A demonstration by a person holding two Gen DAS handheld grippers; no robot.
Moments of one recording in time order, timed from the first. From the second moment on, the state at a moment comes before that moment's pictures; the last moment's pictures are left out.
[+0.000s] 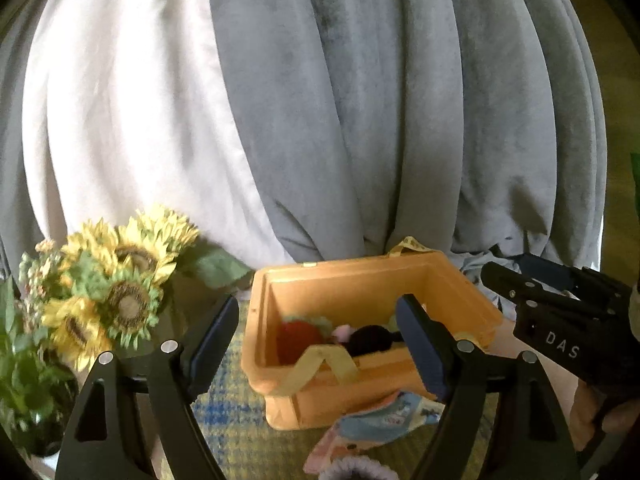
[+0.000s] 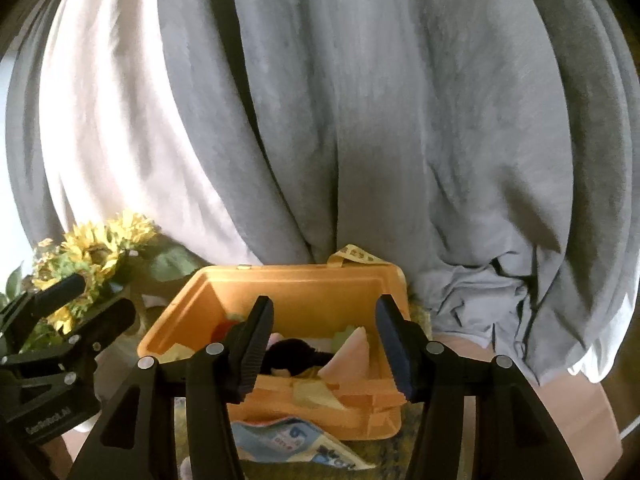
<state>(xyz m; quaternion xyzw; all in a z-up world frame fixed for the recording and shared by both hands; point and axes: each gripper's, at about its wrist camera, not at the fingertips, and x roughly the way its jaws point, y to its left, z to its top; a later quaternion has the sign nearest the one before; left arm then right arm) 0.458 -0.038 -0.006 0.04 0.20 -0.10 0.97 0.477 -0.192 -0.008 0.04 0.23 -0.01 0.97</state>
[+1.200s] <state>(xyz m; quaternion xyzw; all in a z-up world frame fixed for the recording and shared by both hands) 0.403 -0.066 -0.130 0.05 0.35 -0.09 0.93 0.441 -0.187 -0.118 -0.05 0.35 0.07 0.93</state>
